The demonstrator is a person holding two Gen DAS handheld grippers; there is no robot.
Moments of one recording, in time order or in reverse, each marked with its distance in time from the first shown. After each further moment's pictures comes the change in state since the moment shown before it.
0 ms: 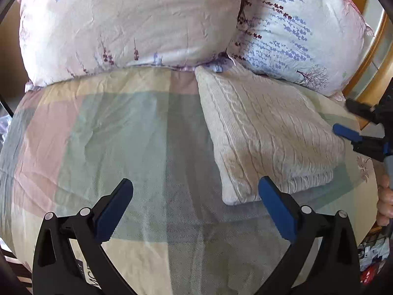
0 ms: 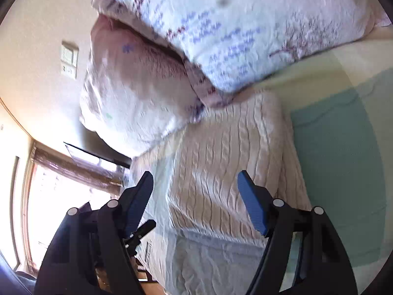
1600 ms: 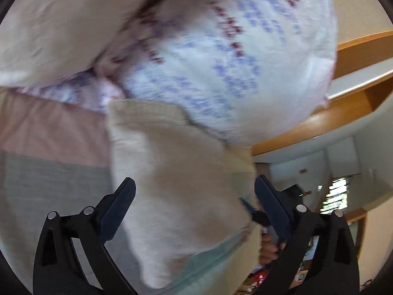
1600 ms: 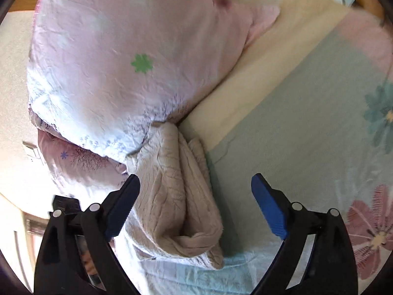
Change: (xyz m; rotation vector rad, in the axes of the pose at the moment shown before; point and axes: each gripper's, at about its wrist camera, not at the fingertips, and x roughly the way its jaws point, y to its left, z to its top) left arm 0.118 -0.074 0.143 -0.240 0.153 -0.667; right arm -0.065 -0.177 0.074 0.372 -0.163 0.063
